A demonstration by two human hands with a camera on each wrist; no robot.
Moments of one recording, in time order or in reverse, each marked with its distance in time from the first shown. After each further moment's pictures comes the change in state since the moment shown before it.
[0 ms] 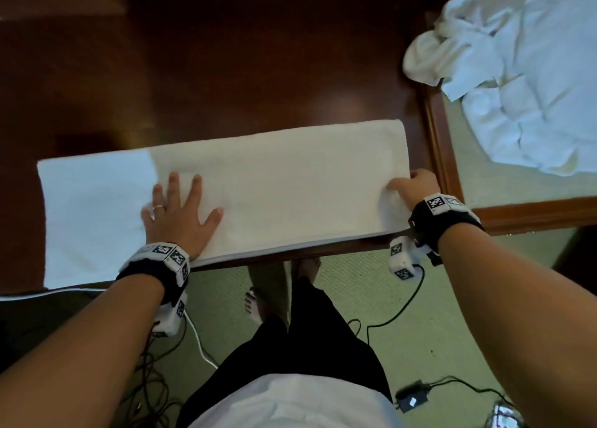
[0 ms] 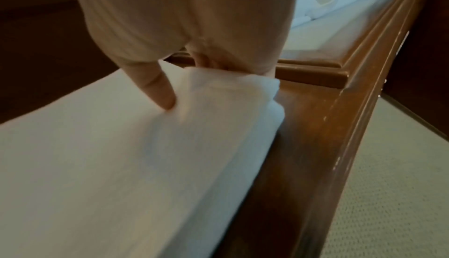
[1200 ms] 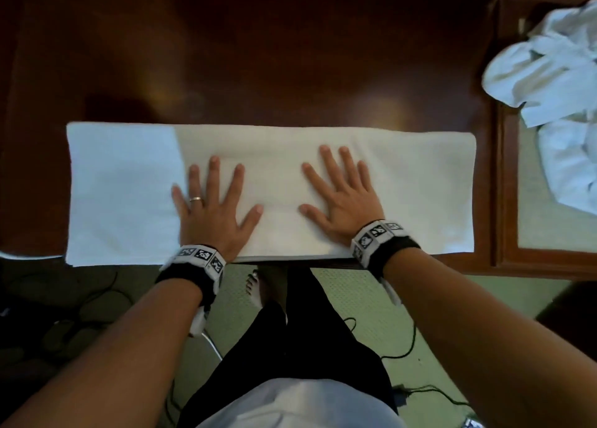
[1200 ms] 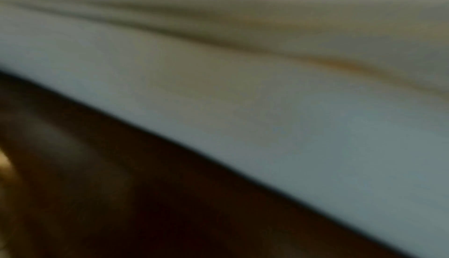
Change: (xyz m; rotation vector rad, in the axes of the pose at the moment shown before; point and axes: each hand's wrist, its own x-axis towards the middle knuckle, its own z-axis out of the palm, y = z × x) left_hand -0.004 -0.014 0.025 -0.029 0.161 0.080; right_hand -0.071 -0.070 0.153 -0.924 -0.044 -1.104
